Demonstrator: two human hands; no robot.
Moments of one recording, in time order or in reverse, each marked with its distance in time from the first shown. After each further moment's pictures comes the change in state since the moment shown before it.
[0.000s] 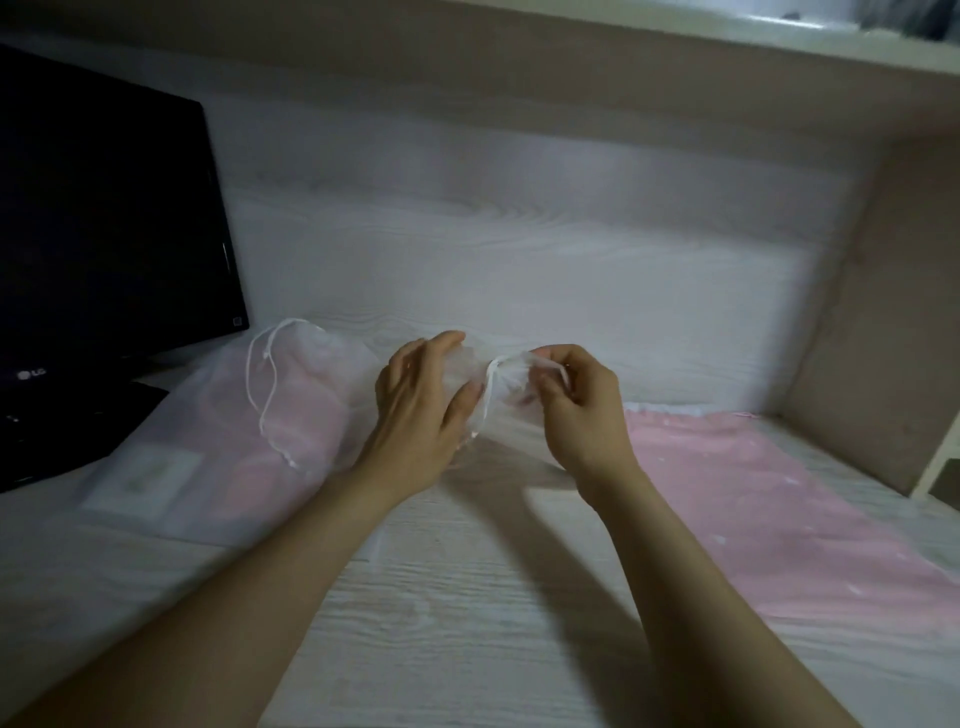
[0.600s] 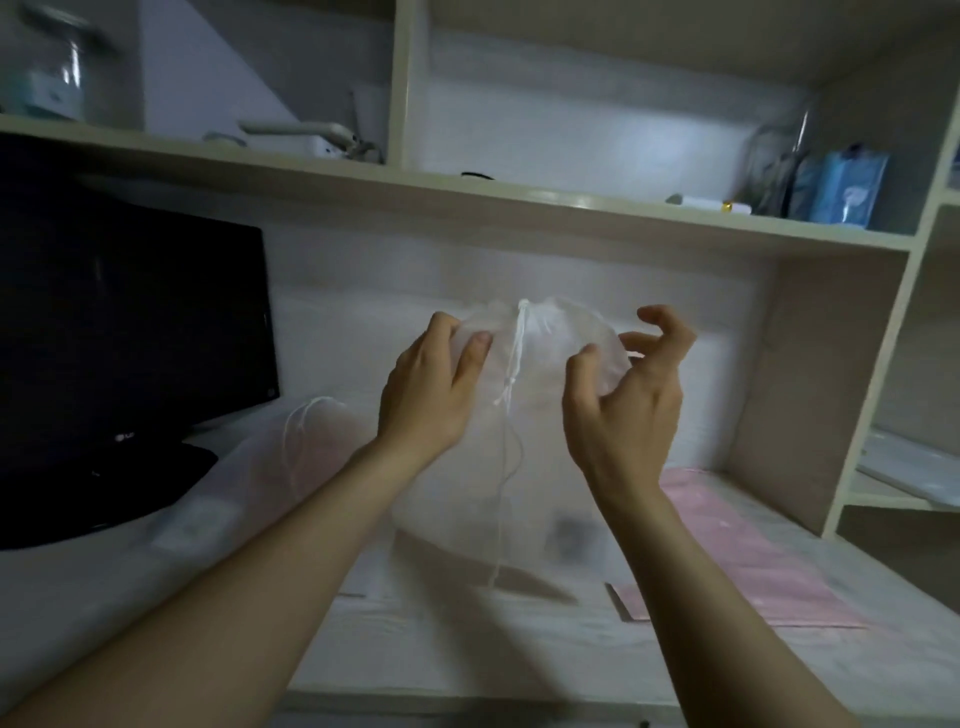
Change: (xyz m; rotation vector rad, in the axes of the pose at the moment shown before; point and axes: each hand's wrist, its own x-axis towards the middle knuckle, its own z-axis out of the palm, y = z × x) left_hand 0.044 0.122 -0.102 -0.089 0.207 -0.085; right_hand -0.039 -0.151 -0.050 -0.263 0.574 -0.361
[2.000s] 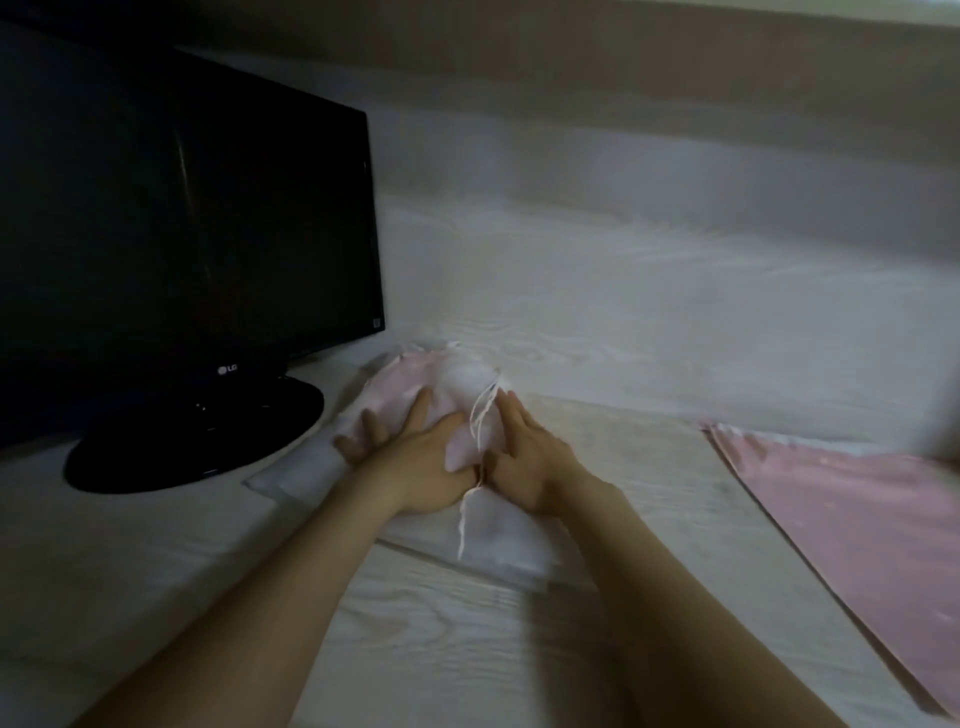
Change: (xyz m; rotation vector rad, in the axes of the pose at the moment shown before) left_hand -0.045 -0.264 -0.031 0.489 -0.727 -0.322; right_hand -0.150 0.071 0.227 -0.345 -1.403 0.075
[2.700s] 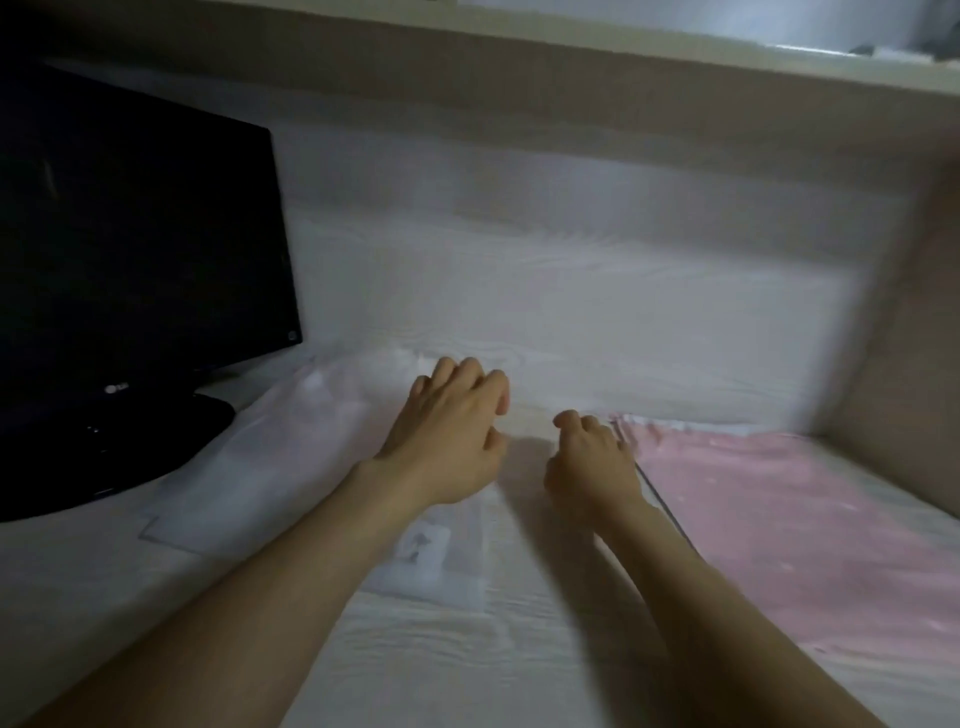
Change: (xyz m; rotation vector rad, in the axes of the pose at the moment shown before) left_hand -0.026 0.149 -0.024 0.124 0.332 0.406; right_hand -0.074 0.101 -0.058 -0.222 0.299 0.294
